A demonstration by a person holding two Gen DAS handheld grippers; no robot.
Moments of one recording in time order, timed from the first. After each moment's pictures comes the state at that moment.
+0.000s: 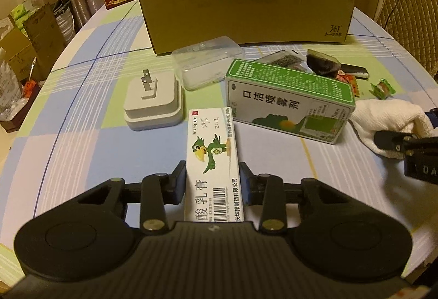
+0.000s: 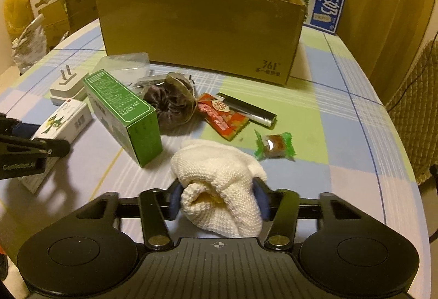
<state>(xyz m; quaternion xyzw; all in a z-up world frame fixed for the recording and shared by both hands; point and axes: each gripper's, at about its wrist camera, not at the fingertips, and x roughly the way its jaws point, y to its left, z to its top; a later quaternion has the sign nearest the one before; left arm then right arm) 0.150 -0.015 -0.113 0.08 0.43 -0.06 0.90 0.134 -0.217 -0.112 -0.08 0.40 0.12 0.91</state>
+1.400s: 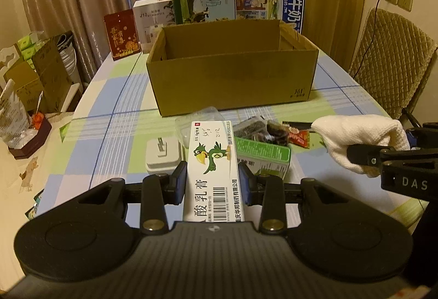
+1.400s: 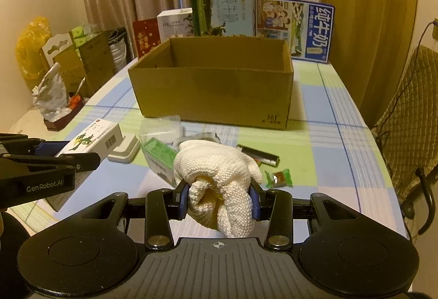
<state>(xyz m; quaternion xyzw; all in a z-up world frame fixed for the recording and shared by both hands) 0.097 -0.023 0.002 0.07 0.36 -0.08 0.93 0.081 -0.207 -0.002 -0.01 0.35 0.13 0.93</state>
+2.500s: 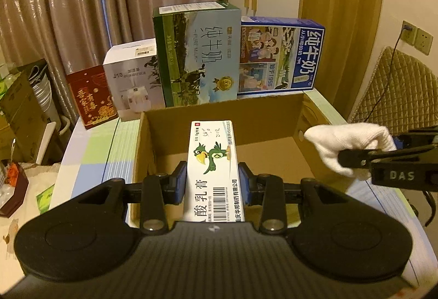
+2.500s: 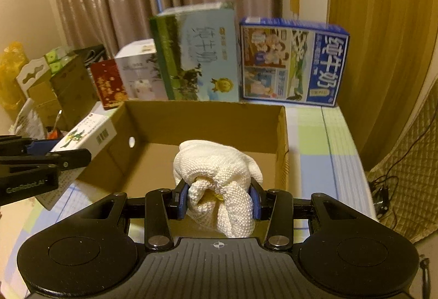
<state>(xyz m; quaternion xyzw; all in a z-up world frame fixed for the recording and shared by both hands) 0.343 -0.038 0.065 0.06 0.34 -0.13 0.93 0.326 -0.215 0.056 0.01 0.37 0.12 0.92</state>
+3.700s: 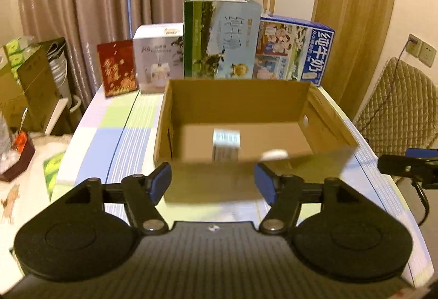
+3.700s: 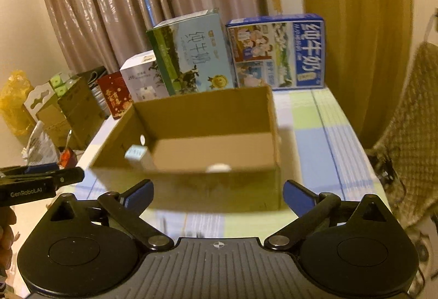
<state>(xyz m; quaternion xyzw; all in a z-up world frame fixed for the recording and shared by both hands) 0.253 0.005 0.049 0.01 0.34 -0.10 0.94 0.227 -0.243 0.051 0.07 0.34 0.11 0.93</state>
